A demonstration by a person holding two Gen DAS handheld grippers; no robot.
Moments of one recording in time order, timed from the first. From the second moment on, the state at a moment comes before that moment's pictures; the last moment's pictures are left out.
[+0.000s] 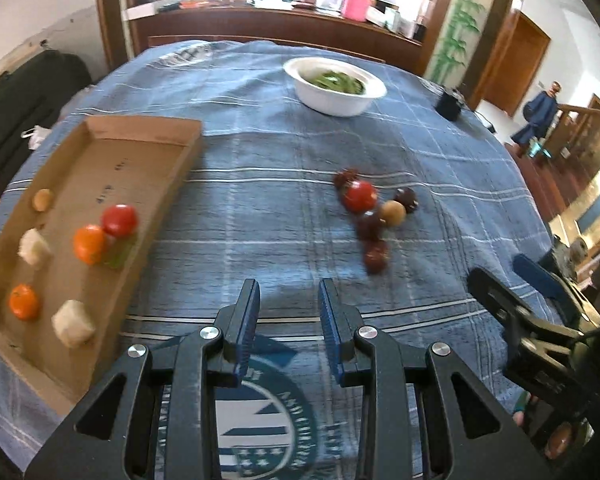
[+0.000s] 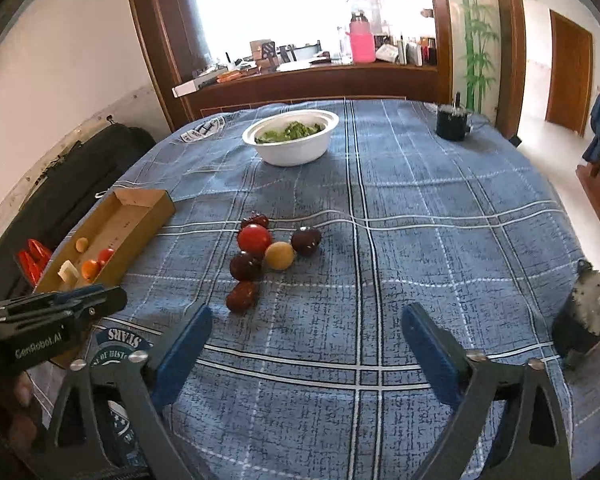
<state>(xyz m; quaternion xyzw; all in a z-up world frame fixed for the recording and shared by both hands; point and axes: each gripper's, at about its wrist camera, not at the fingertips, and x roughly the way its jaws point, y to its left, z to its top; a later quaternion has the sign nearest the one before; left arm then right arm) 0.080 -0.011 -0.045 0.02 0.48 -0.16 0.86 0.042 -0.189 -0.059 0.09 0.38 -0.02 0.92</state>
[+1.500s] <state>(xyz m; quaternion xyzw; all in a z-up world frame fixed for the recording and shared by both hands) 0.118 -0.091 -0.096 0.01 0.53 -0.27 0.81 0.167 -0.208 -0.094 0.15 0.45 0.00 0.88</state>
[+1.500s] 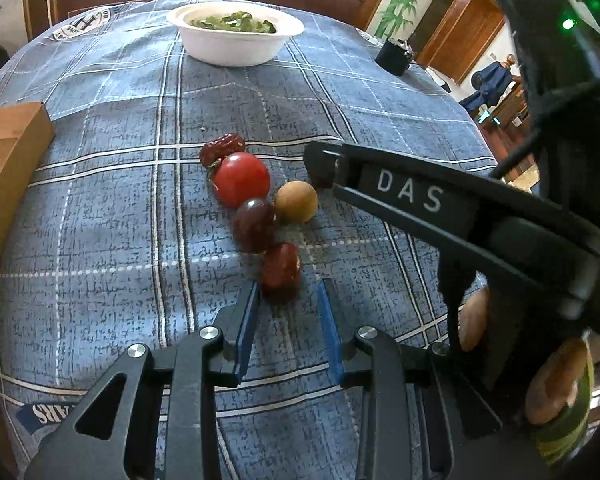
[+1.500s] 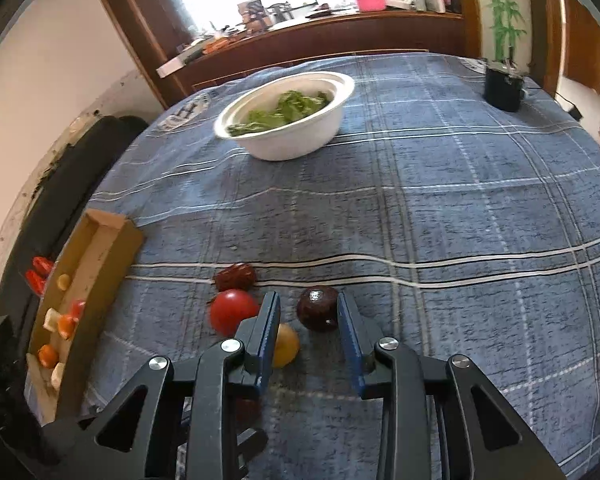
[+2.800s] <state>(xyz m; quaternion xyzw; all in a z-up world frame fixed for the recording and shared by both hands) 0.085 0.024 -0.054 -0.02 0.48 -0.18 0.86 0.086 -0.154 -0.058 0.14 0.42 0.06 0.89</state>
